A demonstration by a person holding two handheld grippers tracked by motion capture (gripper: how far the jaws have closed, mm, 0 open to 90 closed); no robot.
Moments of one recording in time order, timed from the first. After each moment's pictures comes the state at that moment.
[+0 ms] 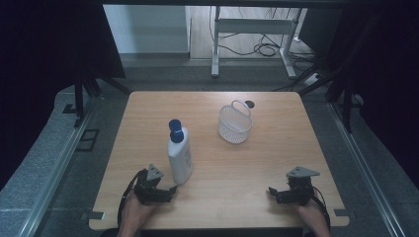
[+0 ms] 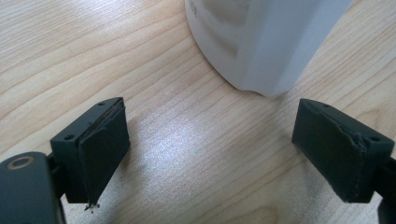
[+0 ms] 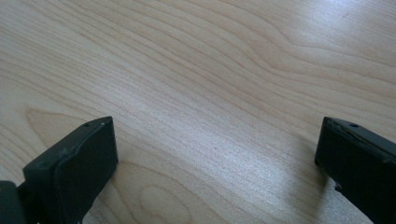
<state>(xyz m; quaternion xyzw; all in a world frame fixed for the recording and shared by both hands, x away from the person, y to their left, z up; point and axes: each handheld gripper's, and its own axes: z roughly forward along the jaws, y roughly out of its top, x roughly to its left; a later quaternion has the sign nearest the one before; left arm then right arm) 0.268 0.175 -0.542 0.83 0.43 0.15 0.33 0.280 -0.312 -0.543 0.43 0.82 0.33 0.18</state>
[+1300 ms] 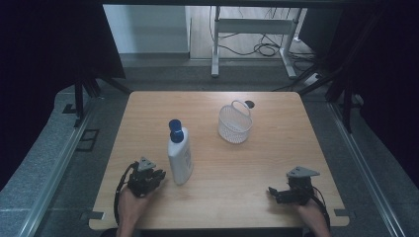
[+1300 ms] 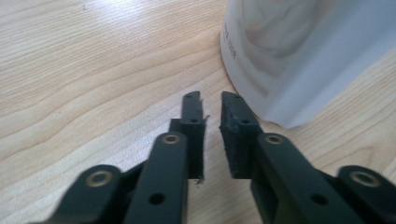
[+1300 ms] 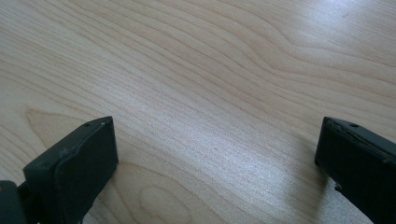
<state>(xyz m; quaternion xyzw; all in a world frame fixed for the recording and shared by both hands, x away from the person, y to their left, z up) 0.280 0.190 -0.520 0.80 0.47 0.15 0.34 0.280 -0.312 -0.543 0.43 0.82 0.33 0.18</state>
